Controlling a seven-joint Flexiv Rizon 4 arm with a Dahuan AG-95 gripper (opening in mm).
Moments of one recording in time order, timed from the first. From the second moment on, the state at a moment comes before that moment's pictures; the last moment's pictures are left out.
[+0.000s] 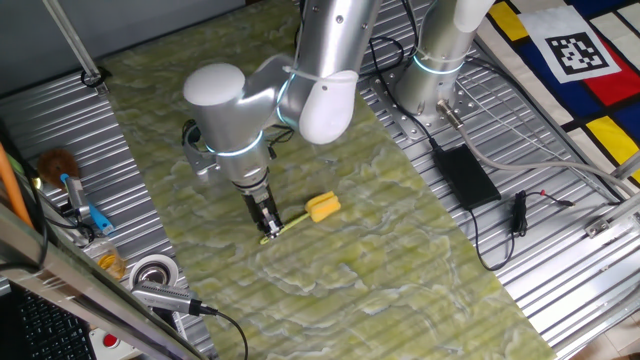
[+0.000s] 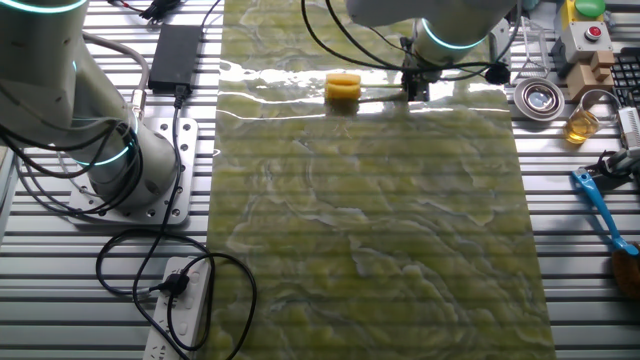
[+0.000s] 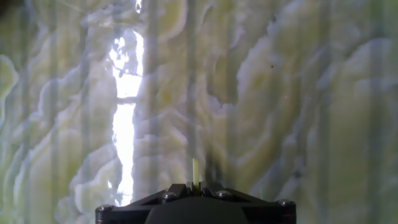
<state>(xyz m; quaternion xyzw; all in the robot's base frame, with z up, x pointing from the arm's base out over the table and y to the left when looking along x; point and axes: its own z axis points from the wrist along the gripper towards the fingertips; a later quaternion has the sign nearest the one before) 0.537 0.180 0.017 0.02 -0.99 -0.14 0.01</state>
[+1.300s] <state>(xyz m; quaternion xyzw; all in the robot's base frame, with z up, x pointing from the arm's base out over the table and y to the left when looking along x) 0.541 0.117 0.020 0.22 -0.97 -0.06 0.00</state>
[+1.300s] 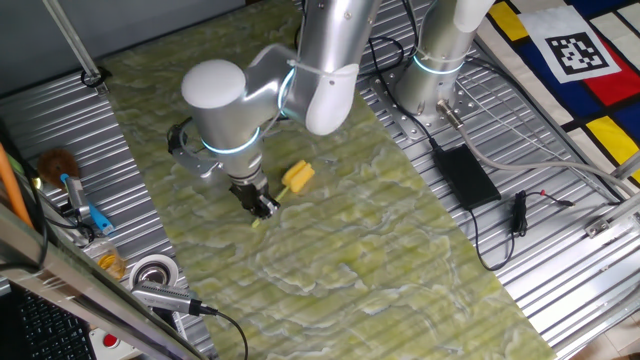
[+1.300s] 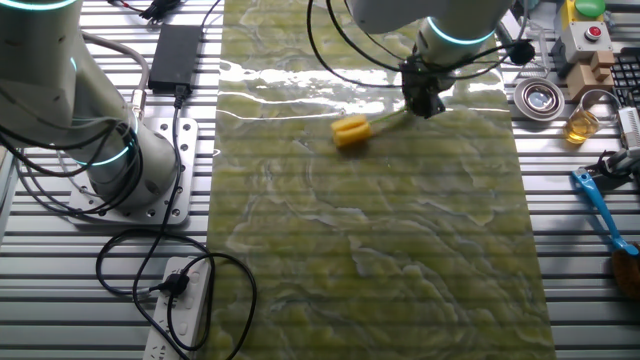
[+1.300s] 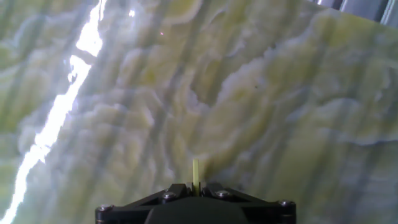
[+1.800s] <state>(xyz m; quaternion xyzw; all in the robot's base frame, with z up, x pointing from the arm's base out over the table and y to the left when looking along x) 0.540 0.119 0.014 0.22 -0.97 -0.06 0.00</state>
